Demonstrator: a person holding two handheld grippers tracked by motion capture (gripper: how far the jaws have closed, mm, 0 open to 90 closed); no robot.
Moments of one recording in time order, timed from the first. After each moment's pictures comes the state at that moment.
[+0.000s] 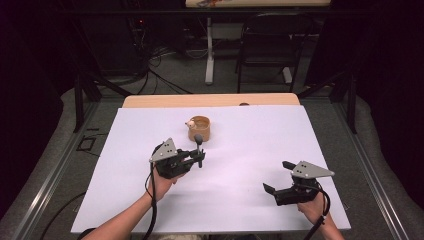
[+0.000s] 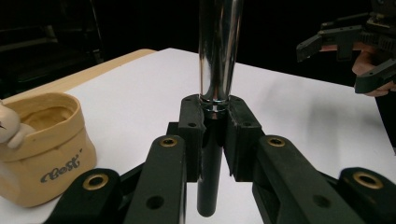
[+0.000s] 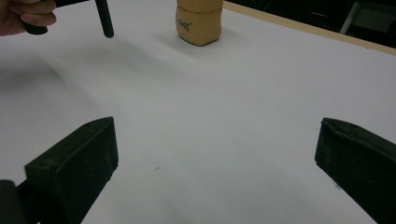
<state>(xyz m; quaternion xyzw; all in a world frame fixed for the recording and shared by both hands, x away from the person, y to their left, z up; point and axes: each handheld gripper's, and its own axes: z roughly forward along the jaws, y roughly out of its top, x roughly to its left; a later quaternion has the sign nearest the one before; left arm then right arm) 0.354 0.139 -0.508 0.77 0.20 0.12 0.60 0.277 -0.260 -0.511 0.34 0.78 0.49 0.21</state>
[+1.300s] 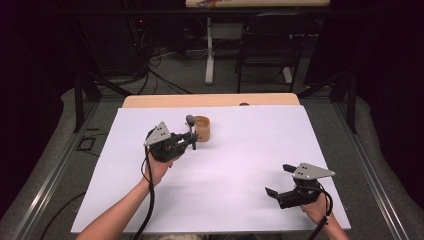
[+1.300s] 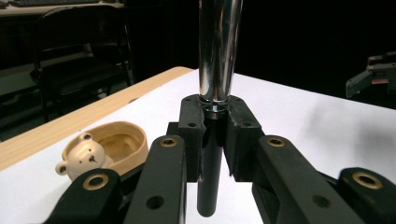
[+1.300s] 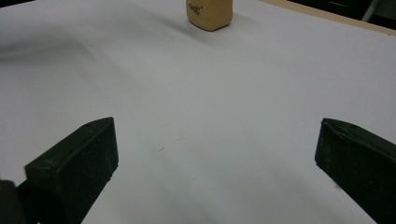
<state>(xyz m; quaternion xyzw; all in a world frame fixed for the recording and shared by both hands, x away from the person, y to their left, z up) 0.389 0.151 -0.486 0.75 0.23 0.16 0.60 0.278 -0.267 -0.518 0.33 0.79 0.48 0.18</state>
